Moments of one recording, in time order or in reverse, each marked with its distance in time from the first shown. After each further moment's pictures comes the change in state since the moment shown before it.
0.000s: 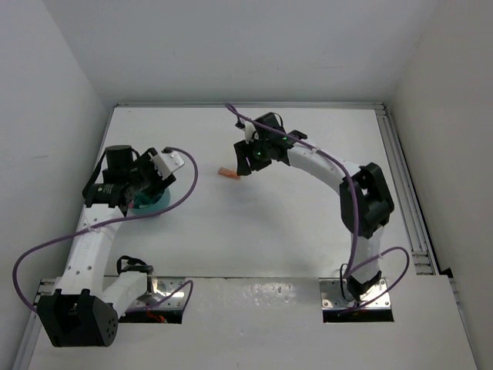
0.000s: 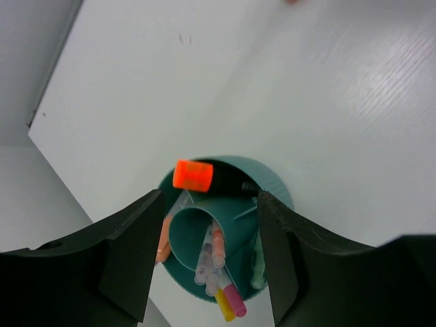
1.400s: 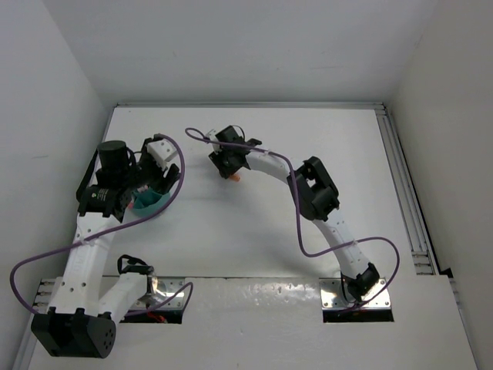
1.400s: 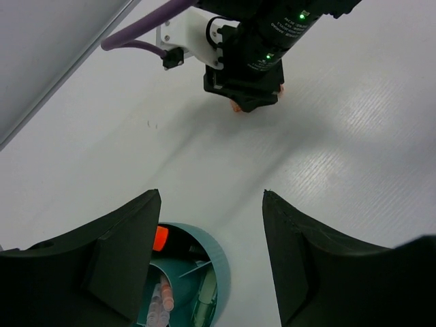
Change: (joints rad) left arm -0.046 -0.073 0.083 0.046 0.229 -0.353; right arm 0.108 0.534 0.455 0.024 0.230 -0.190
